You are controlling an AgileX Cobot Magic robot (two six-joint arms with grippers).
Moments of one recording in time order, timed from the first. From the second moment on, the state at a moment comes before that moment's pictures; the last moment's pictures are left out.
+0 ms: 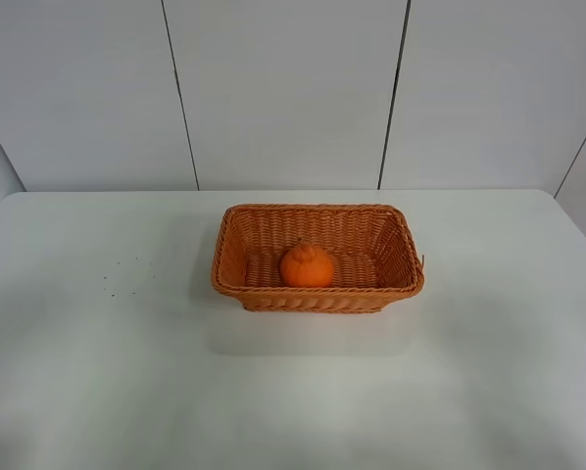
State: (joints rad) left arm 0.07 0.01 -0.62 0.02 0.95 0.17; right arm 0.00 0.00 -0.50 0.00 1.02 0.01
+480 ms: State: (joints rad) left arm 0.07 -0.01 -0.62 0.01 1.04 0.09; right arm 0.00 0.00 -0.50 0.00 1.02 0.01
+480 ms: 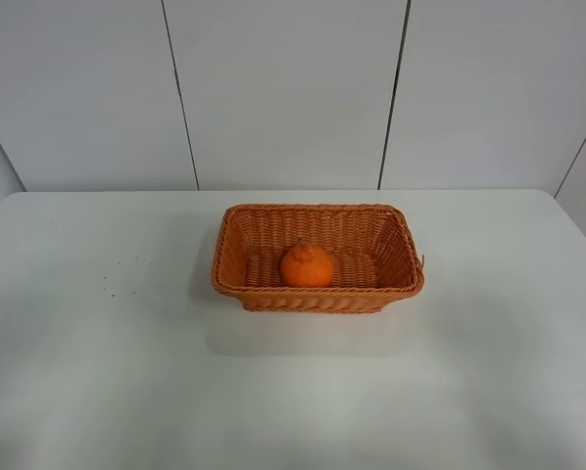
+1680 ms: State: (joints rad) left arm 0.07 -0.01 -0.49 0.04 1.05 0.04; right arm 0.00 0.00 -0.50 0.00 1.02 0.01
